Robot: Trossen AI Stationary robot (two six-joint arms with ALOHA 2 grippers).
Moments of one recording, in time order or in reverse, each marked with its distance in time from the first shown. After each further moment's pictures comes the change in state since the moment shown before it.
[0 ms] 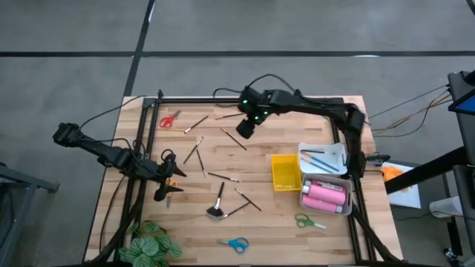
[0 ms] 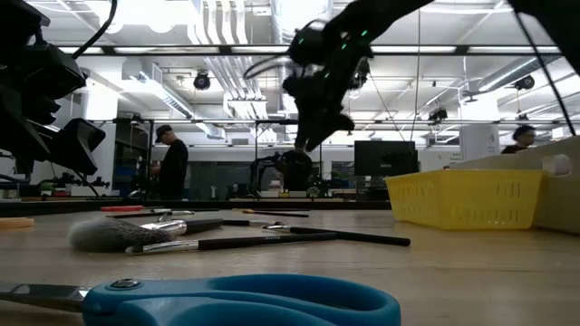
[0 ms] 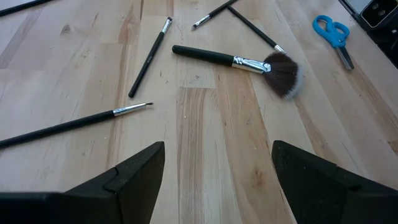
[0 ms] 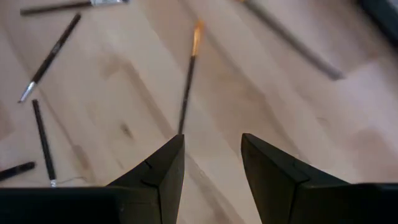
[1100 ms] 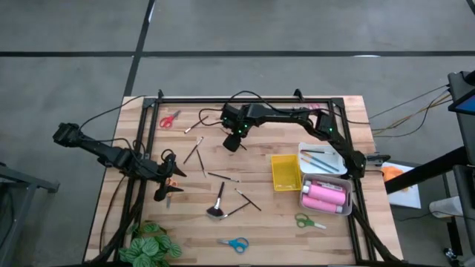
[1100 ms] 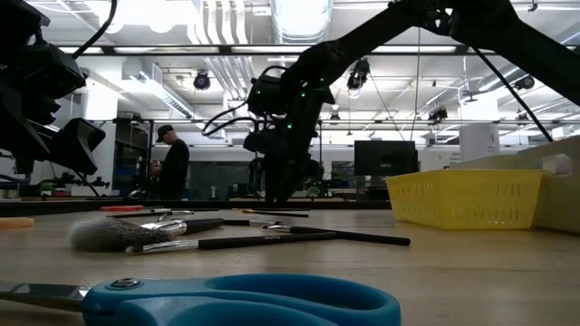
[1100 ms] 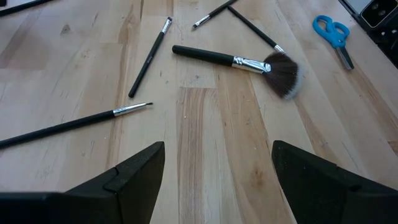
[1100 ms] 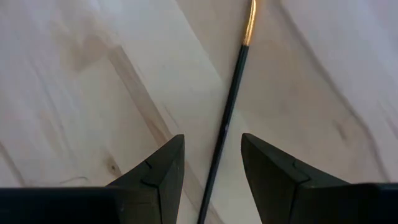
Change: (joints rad) left arm 0.000 0.000 0.000 0.000 0.000 0.000; right arm 0.069 0.339 0.209 -0.004 -0.003 -0.007
